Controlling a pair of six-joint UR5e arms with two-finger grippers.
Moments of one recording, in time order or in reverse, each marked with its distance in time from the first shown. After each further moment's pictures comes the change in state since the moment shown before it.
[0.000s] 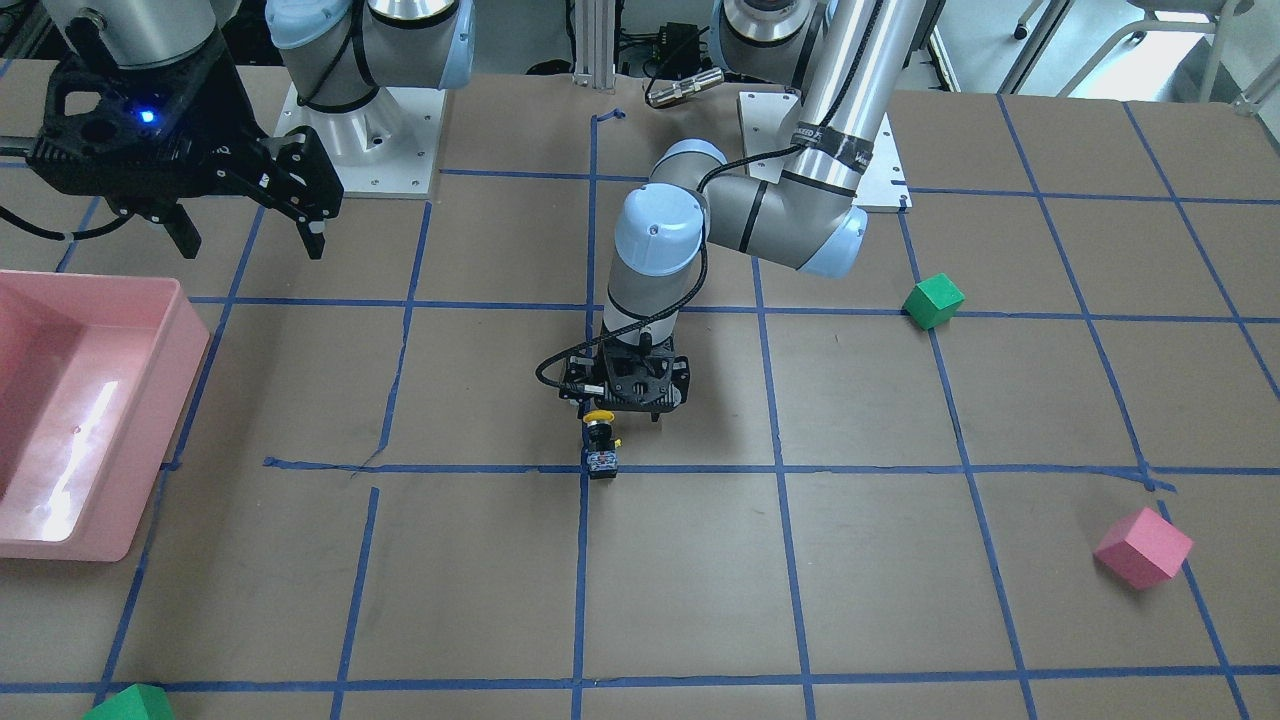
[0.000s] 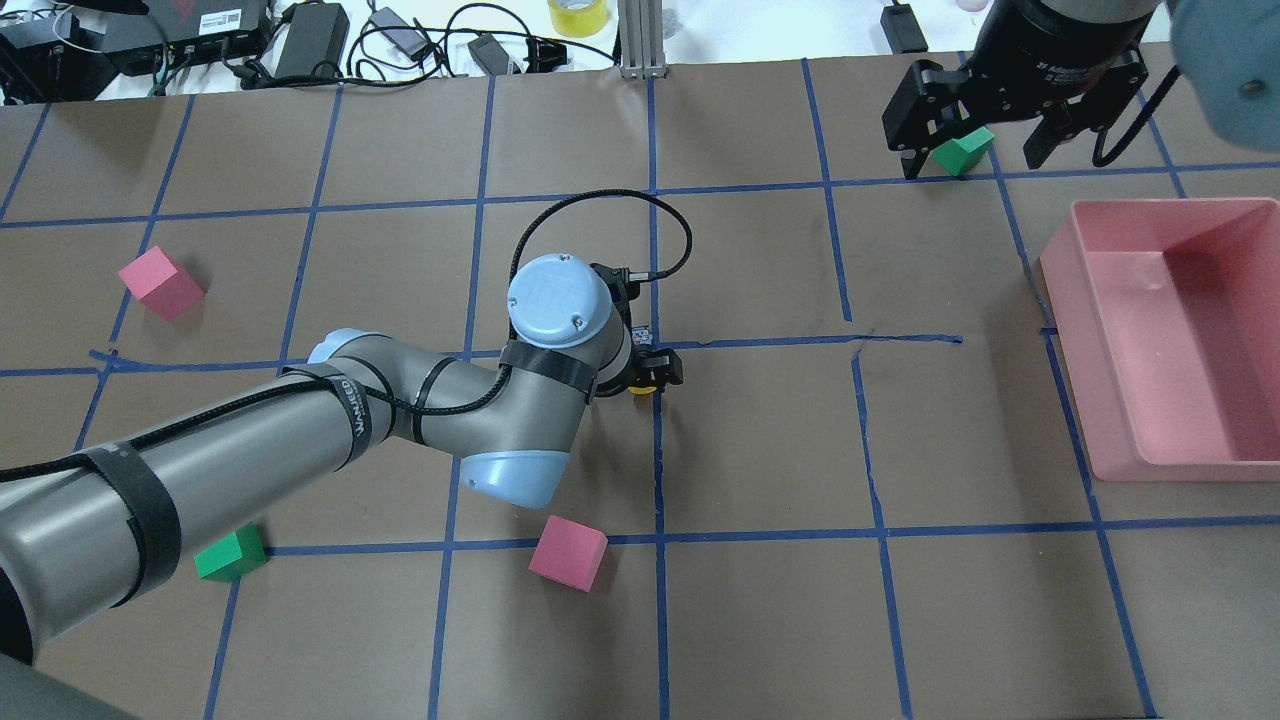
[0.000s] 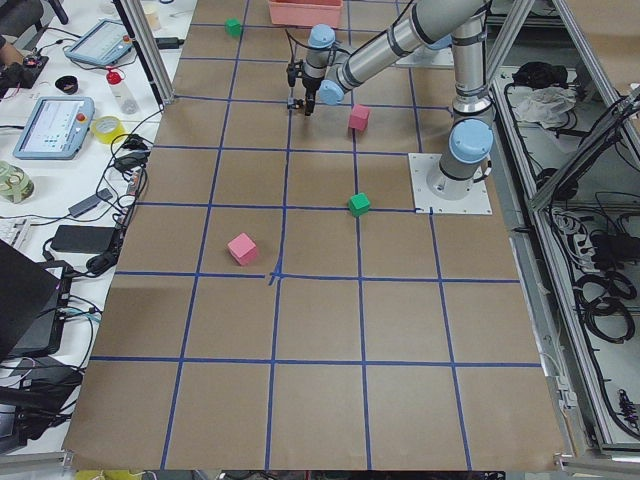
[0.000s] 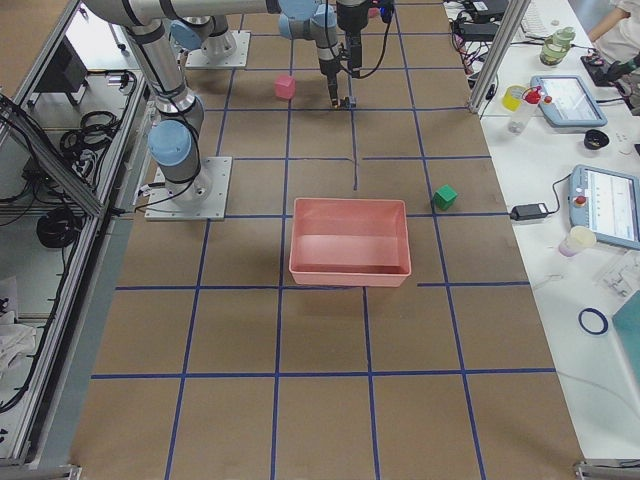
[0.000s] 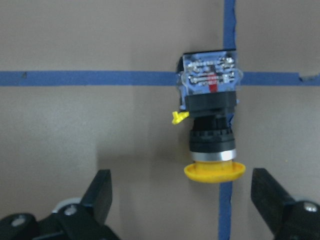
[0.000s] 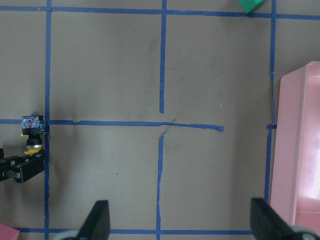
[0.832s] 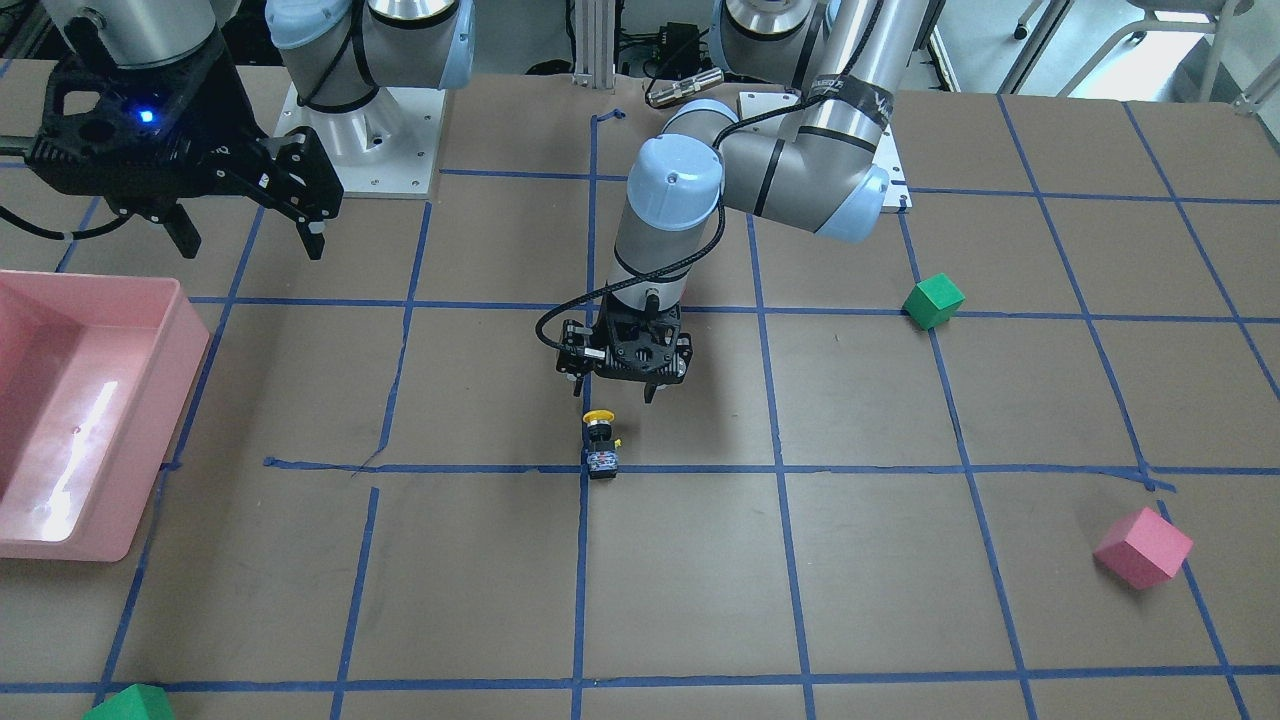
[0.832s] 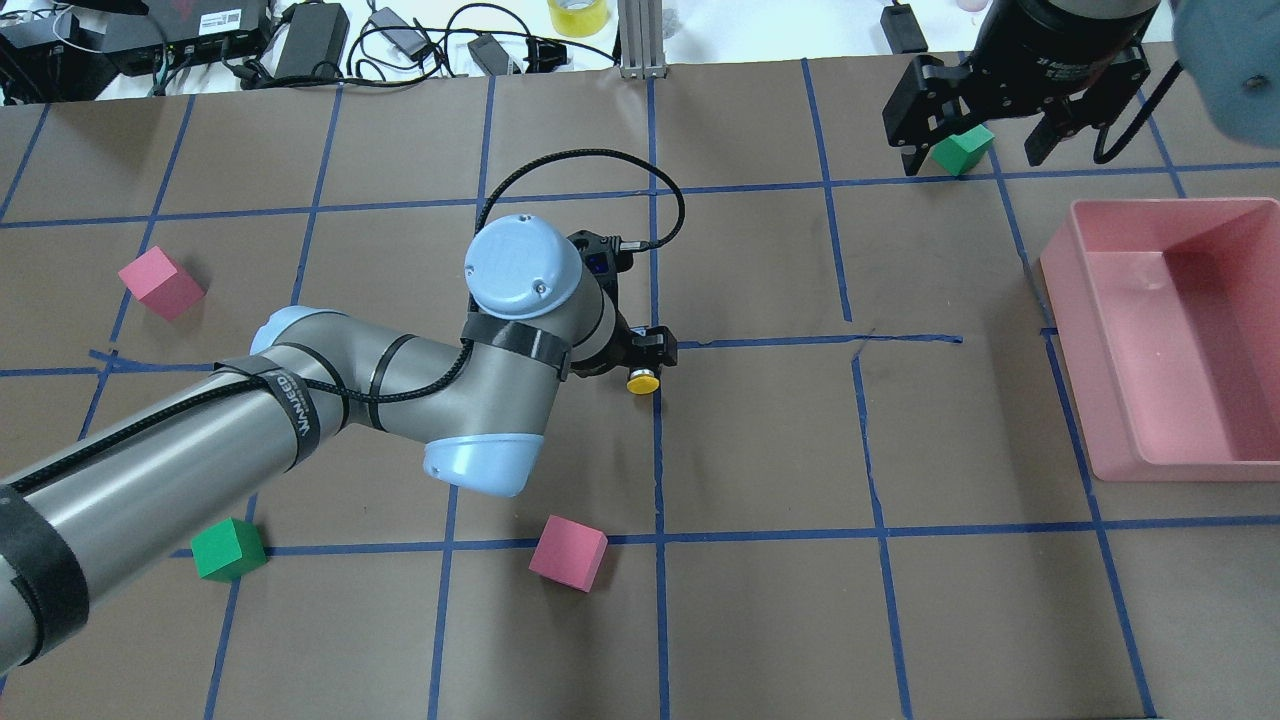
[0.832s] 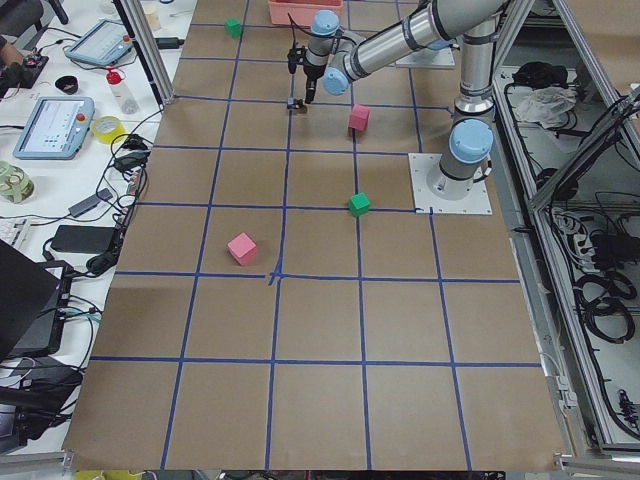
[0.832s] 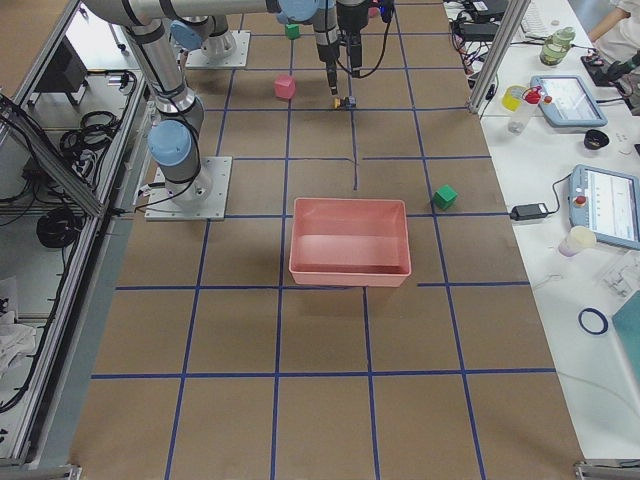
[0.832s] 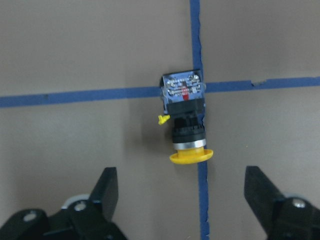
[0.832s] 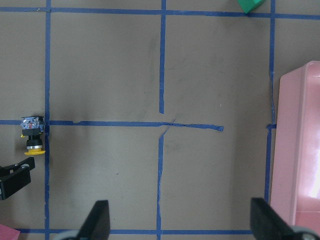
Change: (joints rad) left arm 0.004 0.099 -0.007 -0.048 -0.044 0.019; right arm 0.000 0.000 -0.001 0.001 0.000 0.006
